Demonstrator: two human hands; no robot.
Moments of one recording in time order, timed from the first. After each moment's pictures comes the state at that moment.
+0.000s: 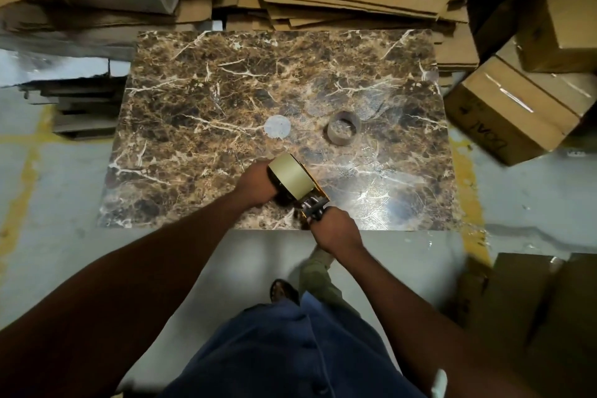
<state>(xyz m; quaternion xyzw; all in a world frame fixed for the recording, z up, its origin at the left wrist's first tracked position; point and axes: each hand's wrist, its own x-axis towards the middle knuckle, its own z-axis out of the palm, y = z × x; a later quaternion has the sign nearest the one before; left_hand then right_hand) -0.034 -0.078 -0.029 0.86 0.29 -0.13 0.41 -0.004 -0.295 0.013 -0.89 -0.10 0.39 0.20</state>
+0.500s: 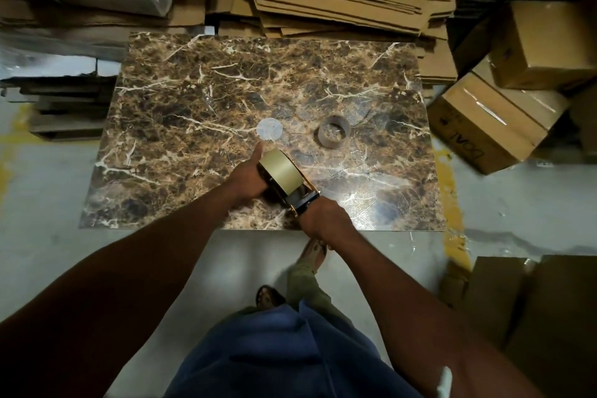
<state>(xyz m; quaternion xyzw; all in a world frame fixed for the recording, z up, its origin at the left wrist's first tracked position) -0.031 -0.060 -0.045 0.84 0.29 -0.16 0.44 0.002 -0.277 0.067 -0.90 -0.15 0.39 0.10</state>
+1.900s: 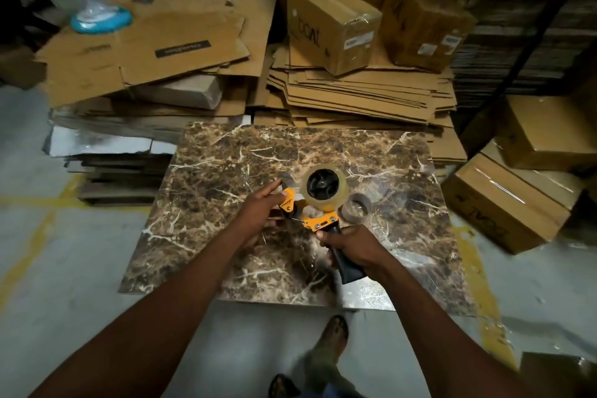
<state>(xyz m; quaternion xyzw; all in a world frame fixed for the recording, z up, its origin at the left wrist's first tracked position) -0.021 -0.019 0.076 0.57 0.36 0.03 0.74 0.065 -0.256 0.092 -0.73 -0.08 0.45 0.52</state>
